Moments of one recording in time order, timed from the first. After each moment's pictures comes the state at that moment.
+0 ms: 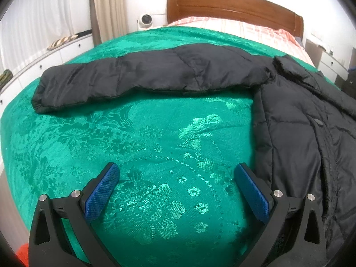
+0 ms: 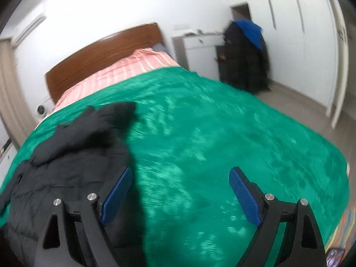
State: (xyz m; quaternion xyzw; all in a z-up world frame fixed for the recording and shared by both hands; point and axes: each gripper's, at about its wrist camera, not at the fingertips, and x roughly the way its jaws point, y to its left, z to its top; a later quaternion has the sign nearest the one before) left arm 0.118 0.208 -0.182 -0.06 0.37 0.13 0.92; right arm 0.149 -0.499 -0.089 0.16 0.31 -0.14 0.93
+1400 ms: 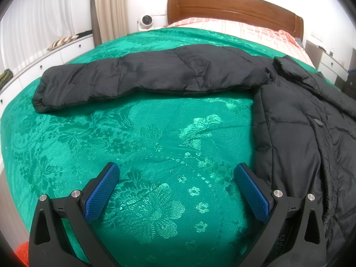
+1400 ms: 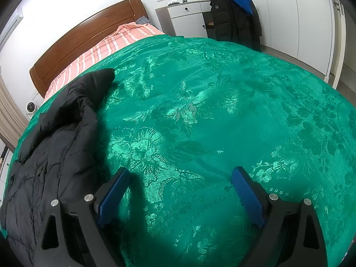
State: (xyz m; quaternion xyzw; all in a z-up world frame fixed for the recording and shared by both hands) left arm 0.115 0.208 -0.182 -0.06 0.37 0.13 0.92; right arm 0.168 -0.514 -0.150 0.20 0.39 -0.14 0.89
